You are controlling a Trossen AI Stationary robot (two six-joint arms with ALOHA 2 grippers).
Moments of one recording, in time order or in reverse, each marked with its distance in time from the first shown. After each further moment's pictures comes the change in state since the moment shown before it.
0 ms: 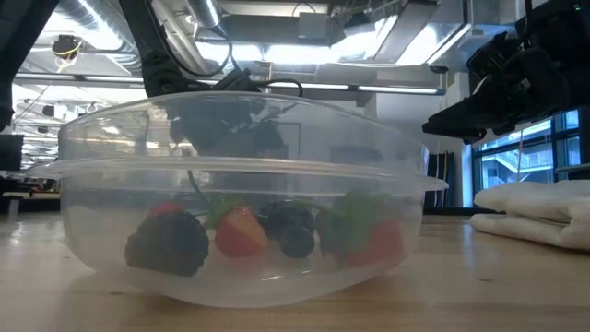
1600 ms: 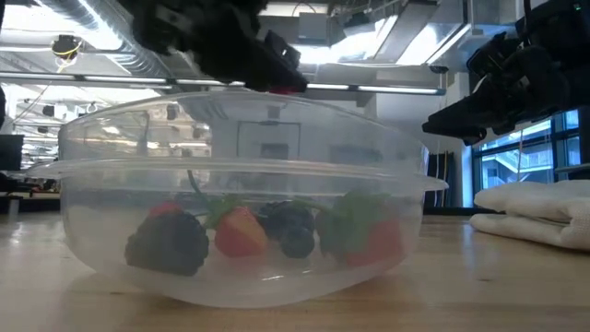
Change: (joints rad) left arm -0.420 -0.267 0.132 -0.199 0.048 -0.009; right arm 0.000 -0.001 0.000 0.003 -0.001 0.027
